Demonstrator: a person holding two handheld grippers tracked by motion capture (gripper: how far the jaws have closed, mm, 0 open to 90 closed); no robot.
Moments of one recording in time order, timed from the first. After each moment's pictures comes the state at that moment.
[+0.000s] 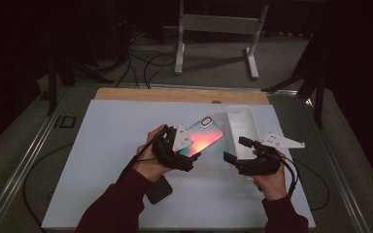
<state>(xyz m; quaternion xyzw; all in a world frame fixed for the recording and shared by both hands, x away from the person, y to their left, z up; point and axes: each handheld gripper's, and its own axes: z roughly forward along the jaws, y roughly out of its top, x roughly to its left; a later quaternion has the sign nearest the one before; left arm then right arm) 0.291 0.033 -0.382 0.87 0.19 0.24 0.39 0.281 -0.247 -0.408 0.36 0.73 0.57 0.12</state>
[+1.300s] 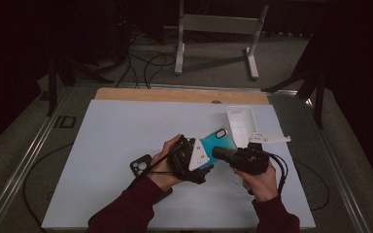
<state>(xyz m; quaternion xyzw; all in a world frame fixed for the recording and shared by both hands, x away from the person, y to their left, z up) 0.272 0.002 -0.404 0.87 0.14 0.26 0.40 0.281 -0.219 -0.403 0.35 0.74 0.58 0.01</state>
